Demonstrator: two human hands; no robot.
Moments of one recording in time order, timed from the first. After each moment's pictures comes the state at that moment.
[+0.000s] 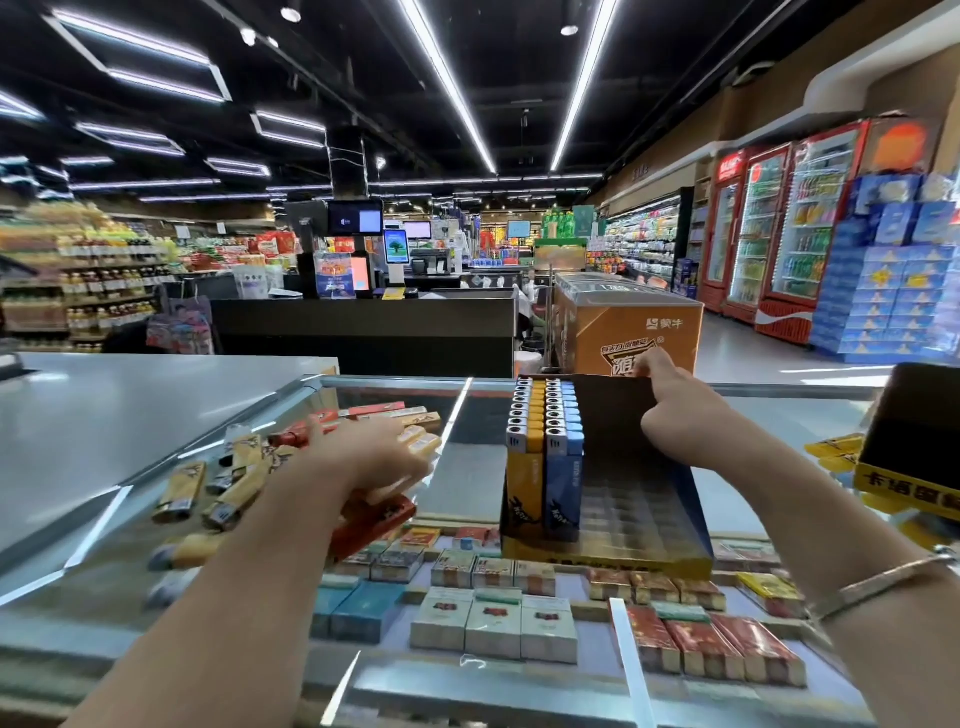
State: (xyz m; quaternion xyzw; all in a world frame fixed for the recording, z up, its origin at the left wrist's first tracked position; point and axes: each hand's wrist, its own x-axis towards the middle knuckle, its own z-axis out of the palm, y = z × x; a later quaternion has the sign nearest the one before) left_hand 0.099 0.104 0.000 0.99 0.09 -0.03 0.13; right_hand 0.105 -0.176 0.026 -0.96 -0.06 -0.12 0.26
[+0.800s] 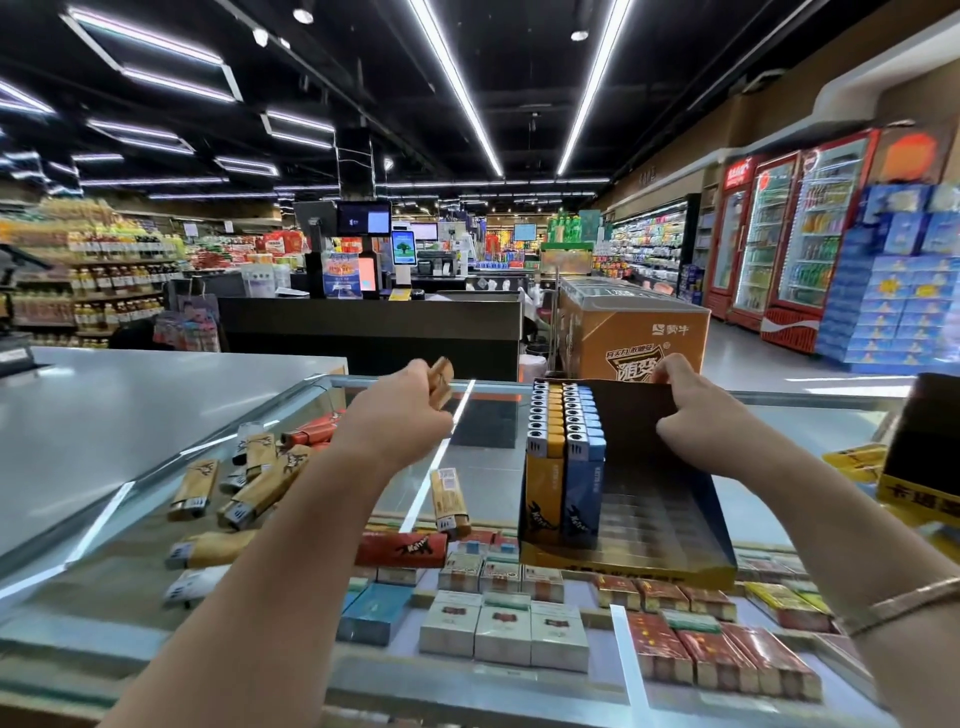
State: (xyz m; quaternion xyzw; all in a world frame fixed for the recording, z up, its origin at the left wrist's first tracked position) left_hand 0.092 0.087 0.019 0.95 -0.01 0.21 0.22; right_hand 0.110 -0.180 0.023 -0.95 -0.08 -0.13 0.27
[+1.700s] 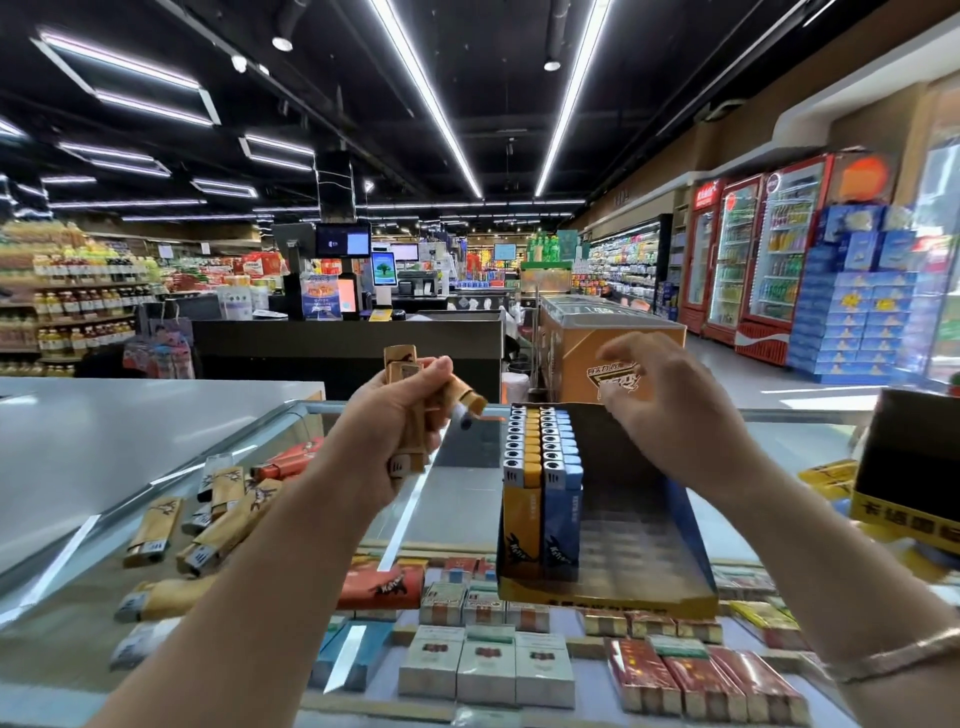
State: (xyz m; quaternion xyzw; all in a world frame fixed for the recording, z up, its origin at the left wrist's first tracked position) left_hand 0.072 0.068 0.037 0.58 -0.10 0.05 0.81; right_hand 0.086 -0.161 0.040 -0.86 -0.20 -0.40 0.26
